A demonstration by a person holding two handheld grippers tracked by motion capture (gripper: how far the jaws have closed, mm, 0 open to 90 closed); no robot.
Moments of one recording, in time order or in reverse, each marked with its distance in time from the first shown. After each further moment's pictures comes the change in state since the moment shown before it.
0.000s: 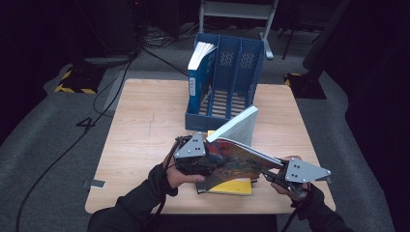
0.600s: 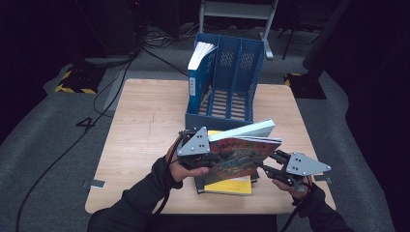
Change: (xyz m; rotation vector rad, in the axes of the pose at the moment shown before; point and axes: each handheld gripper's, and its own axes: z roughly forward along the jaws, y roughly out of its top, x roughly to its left) left arm -0.002 0.025 -0.001 -0.011 -0.008 0.116; right arm -0.012 -0.014 -0.003 0.043 -0.090 0.064
